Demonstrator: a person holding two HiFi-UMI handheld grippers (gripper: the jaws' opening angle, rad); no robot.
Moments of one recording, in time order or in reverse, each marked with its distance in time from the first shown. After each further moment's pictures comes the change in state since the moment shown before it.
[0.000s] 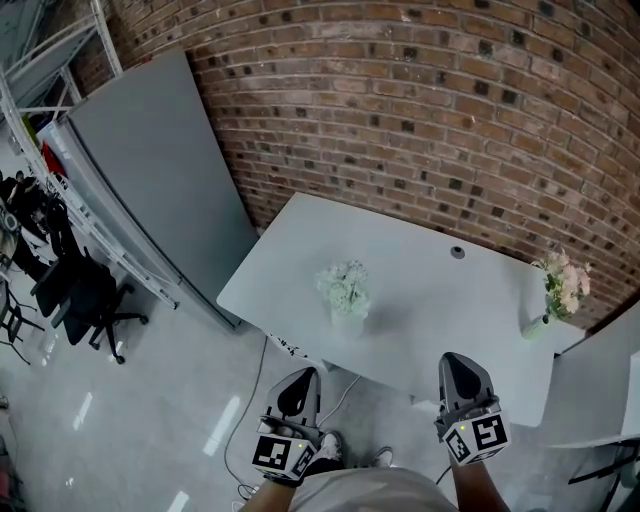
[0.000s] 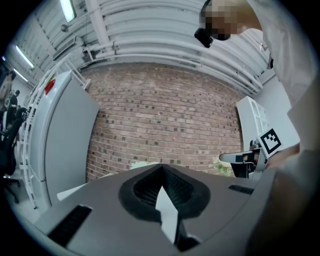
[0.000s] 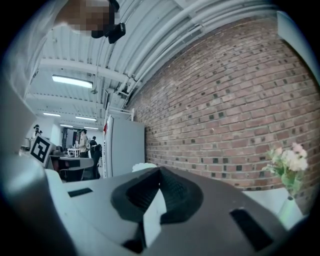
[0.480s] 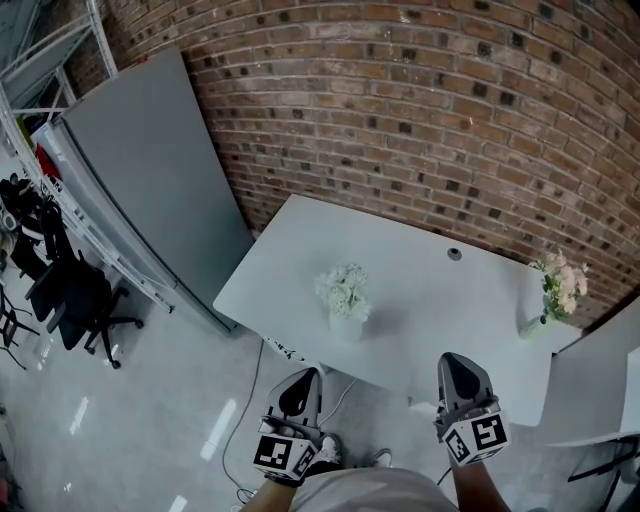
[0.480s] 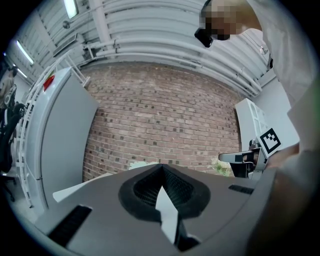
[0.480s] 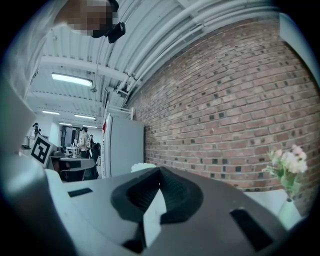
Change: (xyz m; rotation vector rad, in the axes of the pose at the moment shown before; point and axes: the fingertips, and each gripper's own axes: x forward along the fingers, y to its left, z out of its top) left arm 0.007 0.006 -0.003 -0.018 -0.004 -0.026; right arm 0.007 0.004 0.002 -0.013 0.011 -0.014
